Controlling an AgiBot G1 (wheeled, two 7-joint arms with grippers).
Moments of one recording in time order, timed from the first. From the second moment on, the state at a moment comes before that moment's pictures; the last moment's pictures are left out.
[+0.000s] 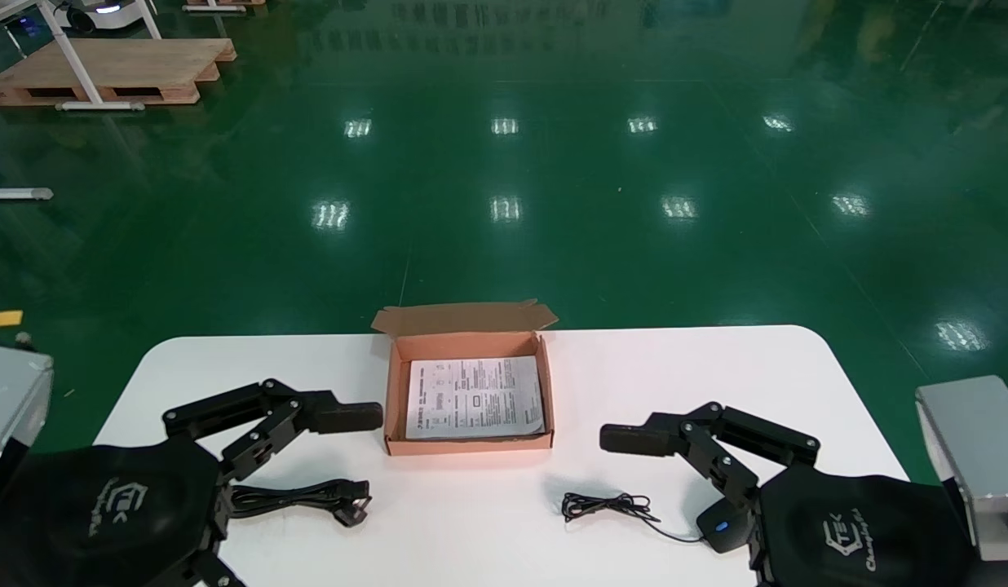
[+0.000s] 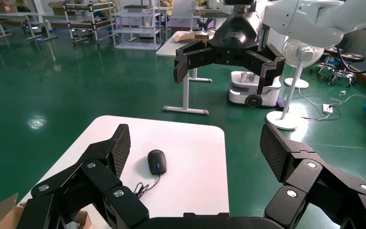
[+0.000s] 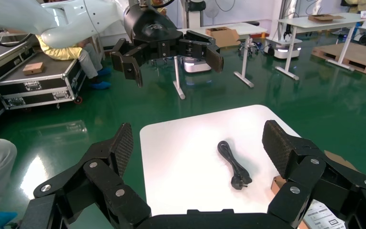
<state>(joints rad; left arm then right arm) -1.08 0.61 0.28 -1.28 0.74 1.49 -0.19 1.08 -0.61 -0.28 1.28 -0.73 -1.49 0.19</state>
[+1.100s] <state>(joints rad) -1.31 0.77 0.55 -1.18 1.62 1.34 -0.05 1.39 -0.81 -0.54 1.09 -1.34 -1.48 0.17</state>
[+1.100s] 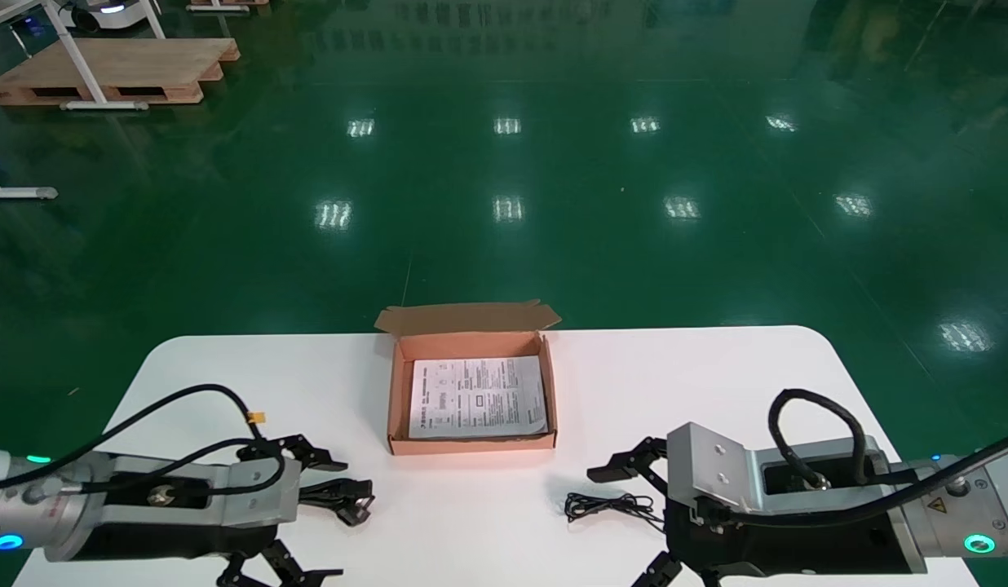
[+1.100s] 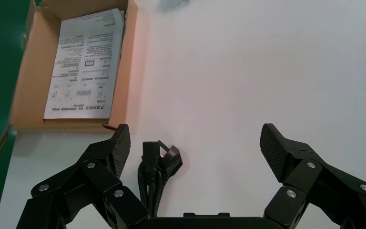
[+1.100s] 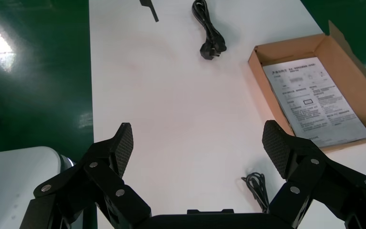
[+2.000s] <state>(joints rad) -1.33 0.92 0.63 -0.85 1.93 1.05 0.16 1.38 -0.80 -0.54 1.14 -1.36 -1.46 0.21</state>
